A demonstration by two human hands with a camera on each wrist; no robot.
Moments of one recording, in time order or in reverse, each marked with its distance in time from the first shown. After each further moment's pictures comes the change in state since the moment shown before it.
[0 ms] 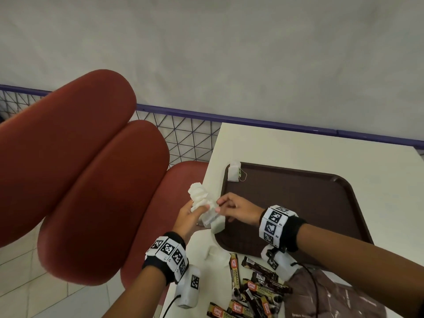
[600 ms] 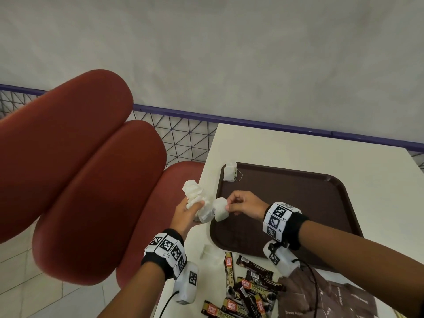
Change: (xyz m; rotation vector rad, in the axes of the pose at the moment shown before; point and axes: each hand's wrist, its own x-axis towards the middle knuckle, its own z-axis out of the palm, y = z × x) left_hand 0.000 0.002 0.007 -0.027 0.059 0.046; right_hand -0.001 0.018 -0.030 -0.026 0.103 -0.031
